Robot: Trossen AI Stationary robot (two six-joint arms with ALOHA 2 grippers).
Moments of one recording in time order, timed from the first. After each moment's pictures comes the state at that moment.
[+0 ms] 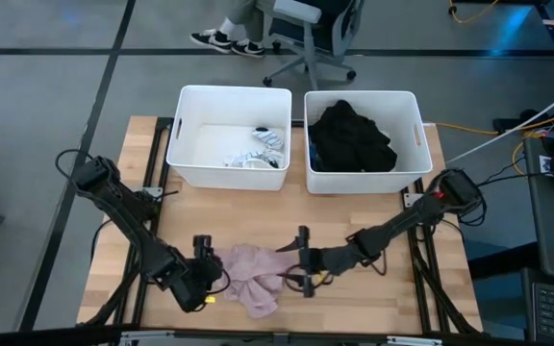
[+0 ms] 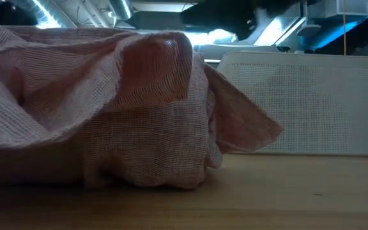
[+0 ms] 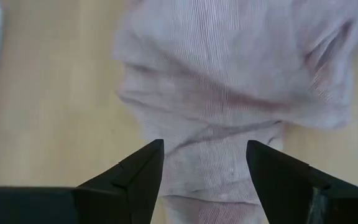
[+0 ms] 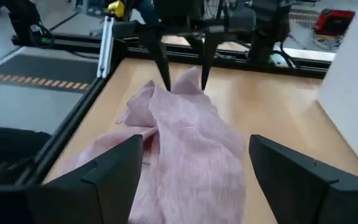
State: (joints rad) left arm -0.84 1.60 1.06 -0.78 -0.52 -0.76; right arm 0.52 1.74 0.96 0.48 0.43 0.09
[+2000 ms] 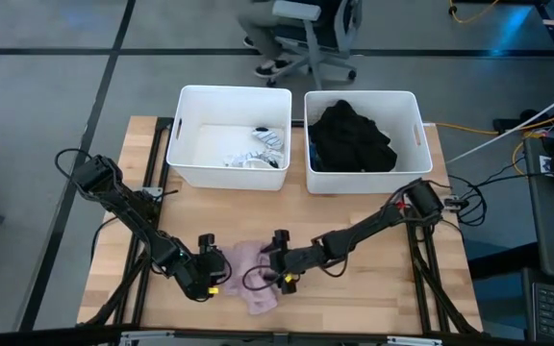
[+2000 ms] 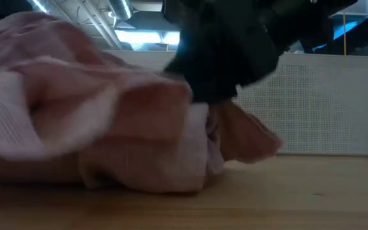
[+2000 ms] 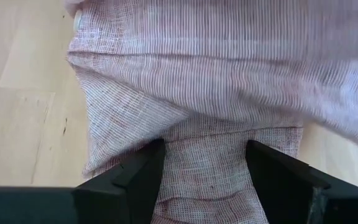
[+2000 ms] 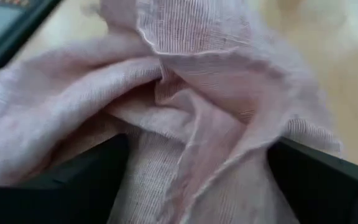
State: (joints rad) left arm -0.79 1.59 0.74 -0.29 -0.49 -0.78; right arm 0.41 2.06 1.20 0.26 0.24 0.10
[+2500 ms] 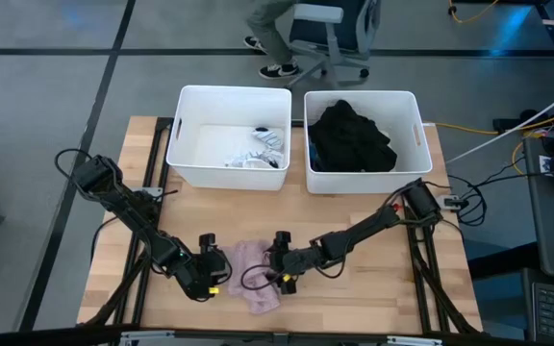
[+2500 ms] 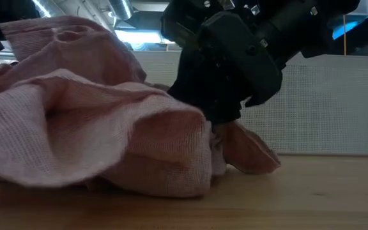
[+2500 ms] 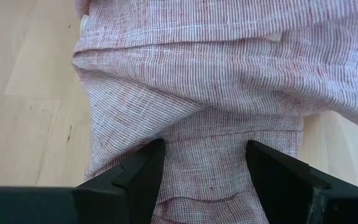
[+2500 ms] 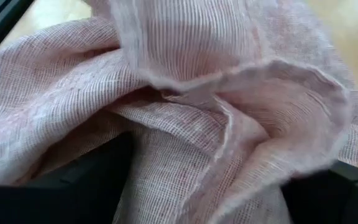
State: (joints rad) left arm -0.79 1.59 0.74 -0.27 -0.51 -0.77; right arm 0.41 2.10 1.20 0.21 0.23 0.16
